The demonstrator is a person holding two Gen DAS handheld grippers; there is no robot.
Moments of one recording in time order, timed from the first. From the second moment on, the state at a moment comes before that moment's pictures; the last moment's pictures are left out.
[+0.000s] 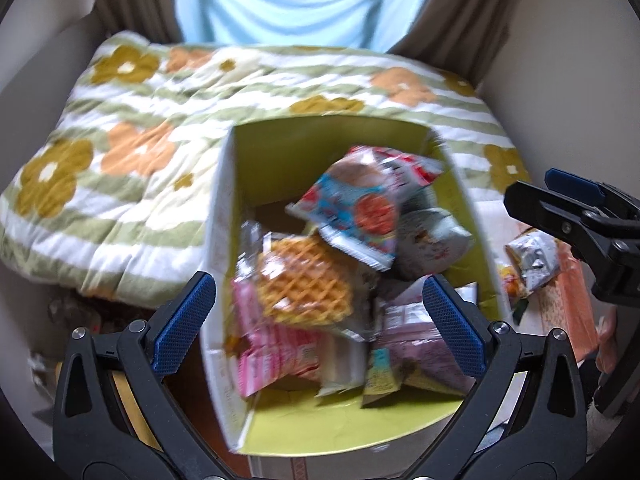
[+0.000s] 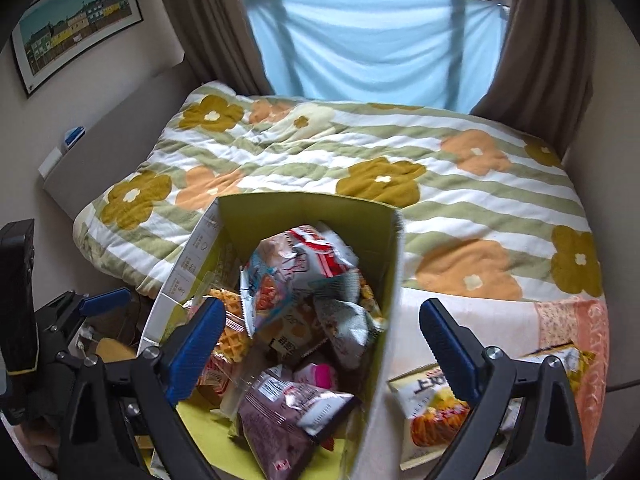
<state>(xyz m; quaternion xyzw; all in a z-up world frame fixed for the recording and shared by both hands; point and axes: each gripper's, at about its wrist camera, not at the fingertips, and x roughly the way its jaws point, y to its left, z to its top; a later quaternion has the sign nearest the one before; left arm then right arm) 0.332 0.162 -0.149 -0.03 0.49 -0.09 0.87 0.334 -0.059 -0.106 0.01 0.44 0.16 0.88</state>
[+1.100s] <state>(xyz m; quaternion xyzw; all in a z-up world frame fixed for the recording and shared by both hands) 0.302 -0.099 -0.141 0.01 0.50 -0.08 0.86 0.288 -0.315 -0.141 0.00 0.46 0.07 0.89</state>
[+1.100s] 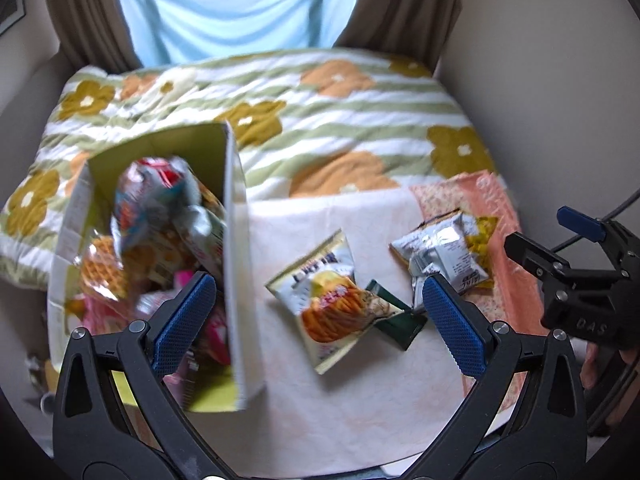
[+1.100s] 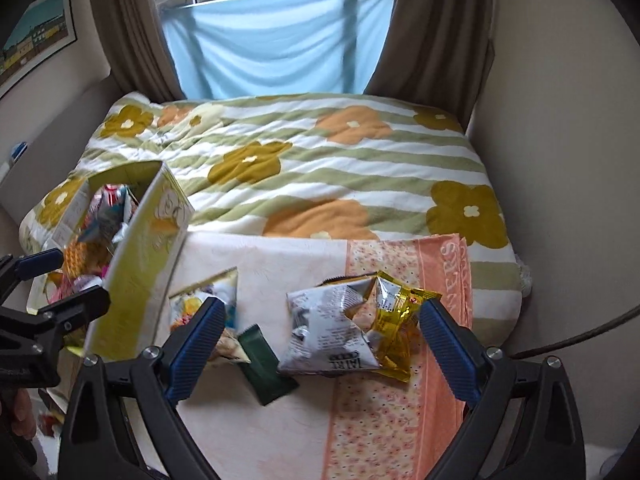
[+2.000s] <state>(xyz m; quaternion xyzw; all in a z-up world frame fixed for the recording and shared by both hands) 0.343 -0.122 -0.298 -0.09 0.59 0.09 0.79 0.333 -0.318 -0.261 -0.04 0.51 0.23 0.83</state>
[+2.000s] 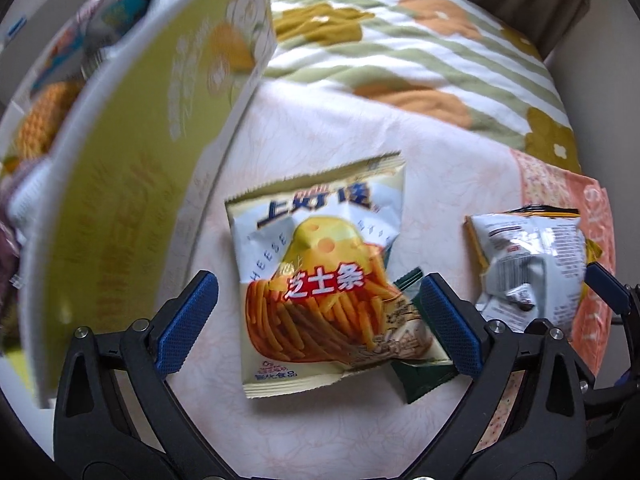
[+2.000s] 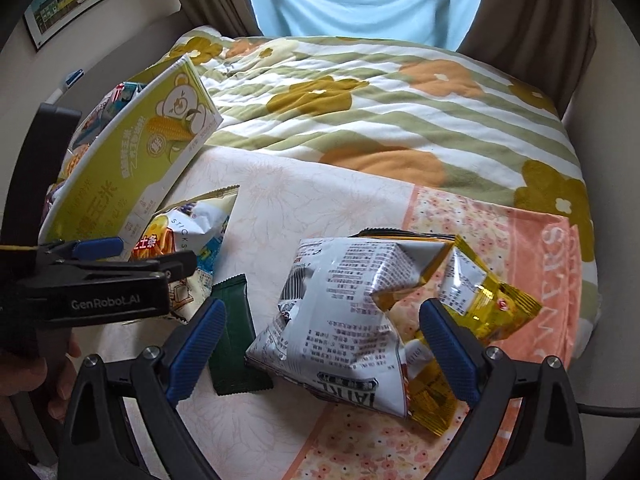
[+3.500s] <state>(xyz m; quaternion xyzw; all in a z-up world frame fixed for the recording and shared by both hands) 0.299 -0.113 -0.233 -0.06 0.53 0.02 0.85 0.319 -0.304 -0.245 -0.01 0.51 0.22 0.83</state>
